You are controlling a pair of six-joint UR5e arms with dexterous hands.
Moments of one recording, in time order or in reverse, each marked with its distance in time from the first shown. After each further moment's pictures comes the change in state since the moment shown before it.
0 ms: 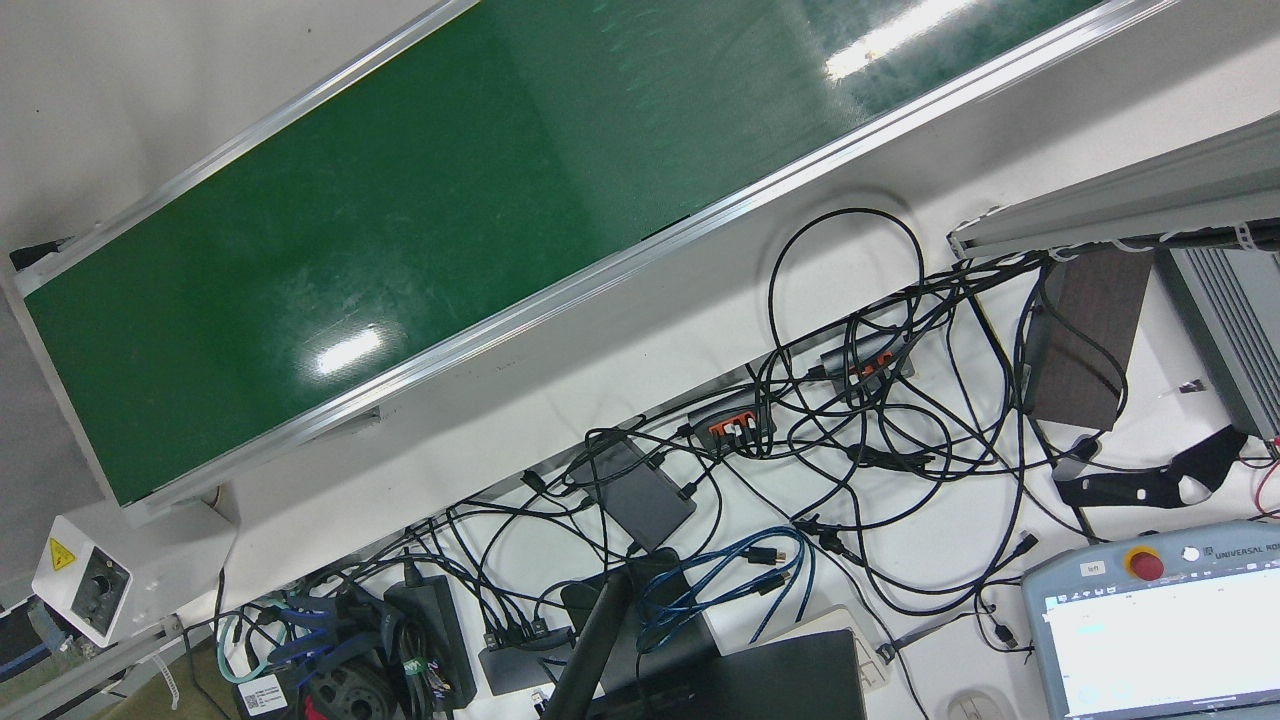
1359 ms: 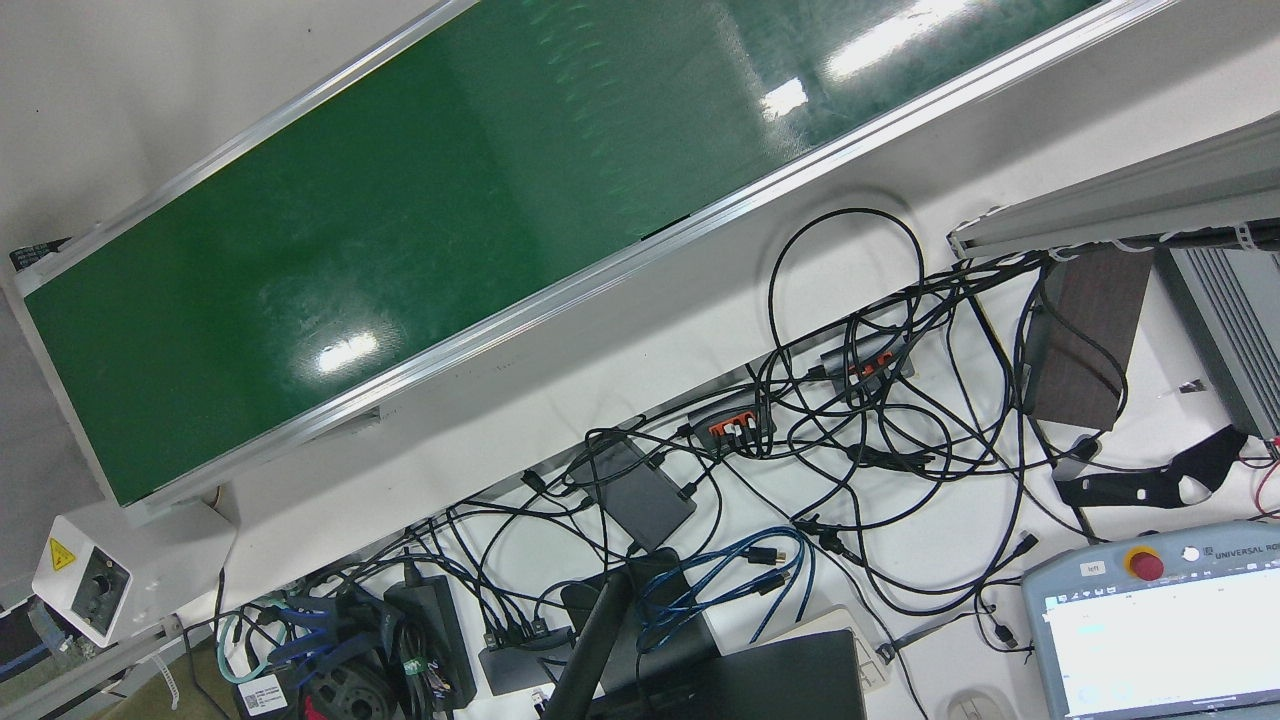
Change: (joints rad) left arm -0.047 0.009 0.057 -0.038 0.002 0.074; right arm -0.002 0.000 0.000 0.000 0.000 0.000
